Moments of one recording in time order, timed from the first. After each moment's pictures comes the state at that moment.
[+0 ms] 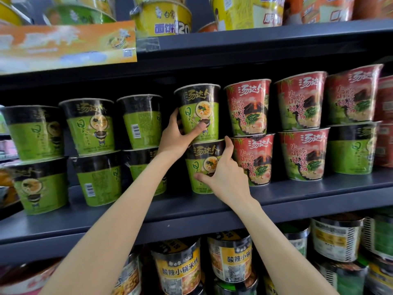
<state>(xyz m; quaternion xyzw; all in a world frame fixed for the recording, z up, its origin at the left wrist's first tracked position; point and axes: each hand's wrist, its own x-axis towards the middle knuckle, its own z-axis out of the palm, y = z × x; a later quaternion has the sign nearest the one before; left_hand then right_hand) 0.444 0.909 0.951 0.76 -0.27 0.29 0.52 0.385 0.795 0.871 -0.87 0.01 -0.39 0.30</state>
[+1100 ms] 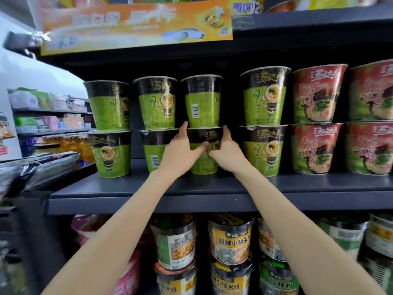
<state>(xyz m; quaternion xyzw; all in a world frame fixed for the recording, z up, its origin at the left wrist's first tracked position) 0.420 1.040 0.899 0.89 -0.14 0.33 0.28 0.407 0.907 0.899 -0.86 -0.09 -0.23 0.44</state>
